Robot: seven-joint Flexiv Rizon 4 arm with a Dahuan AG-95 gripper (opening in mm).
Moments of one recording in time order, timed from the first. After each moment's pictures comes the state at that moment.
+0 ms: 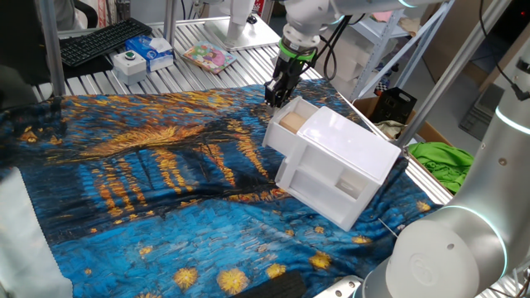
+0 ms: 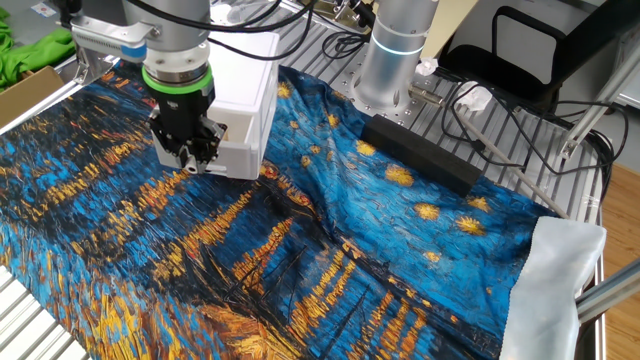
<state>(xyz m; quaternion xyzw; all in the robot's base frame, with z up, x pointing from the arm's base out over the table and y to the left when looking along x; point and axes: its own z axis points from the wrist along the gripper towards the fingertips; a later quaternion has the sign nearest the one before) 0.562 -0.142 0.153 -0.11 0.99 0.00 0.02</state>
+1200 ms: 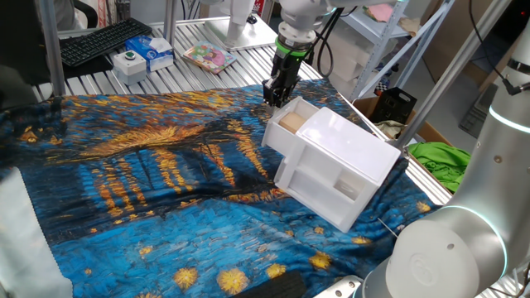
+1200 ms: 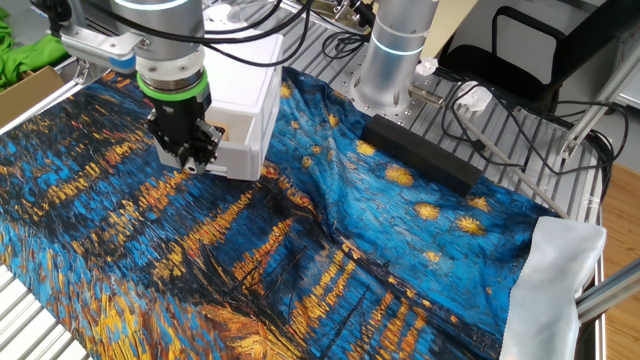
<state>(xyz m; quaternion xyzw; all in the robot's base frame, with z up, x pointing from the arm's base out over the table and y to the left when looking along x) 0.563 -0.142 0.152 -0.09 1.00 0.00 -0.01</state>
